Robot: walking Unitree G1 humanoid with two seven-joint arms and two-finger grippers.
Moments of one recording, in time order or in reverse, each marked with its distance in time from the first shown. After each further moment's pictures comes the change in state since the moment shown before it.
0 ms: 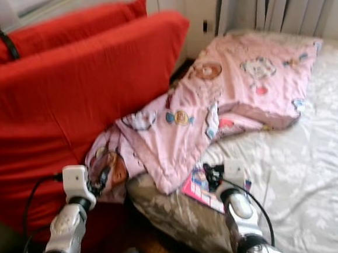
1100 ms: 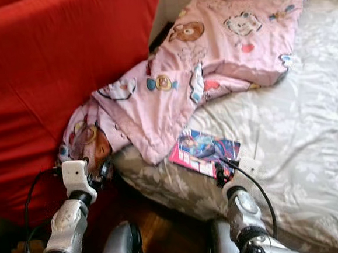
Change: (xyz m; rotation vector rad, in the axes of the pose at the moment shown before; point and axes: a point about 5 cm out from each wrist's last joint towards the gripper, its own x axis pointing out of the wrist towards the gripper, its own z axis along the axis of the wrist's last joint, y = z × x) left arm -0.008 -0.002 0.011 0.004 -0.080 -0.004; right arm 0.006 -0.011 -0.002 0.279 0.101 -0.169
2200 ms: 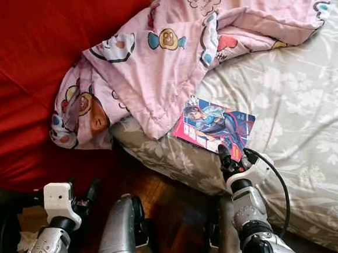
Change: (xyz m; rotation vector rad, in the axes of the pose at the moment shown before) left arm -0.051 0.011 0.013 0.056 0.068 -0.015; right arm 0.000 0.006 0.017 0.483 -0.148 0.259
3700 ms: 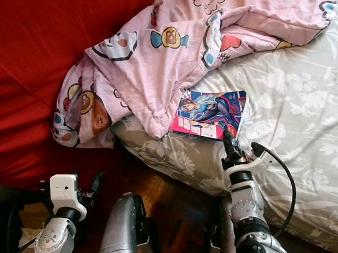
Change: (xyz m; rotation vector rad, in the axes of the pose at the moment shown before) left arm 0.019 -0.007 0.005 -0.007 -0.013 0.002; right arm 0.002 0.024 0.023 0.068 -0.204 0.252
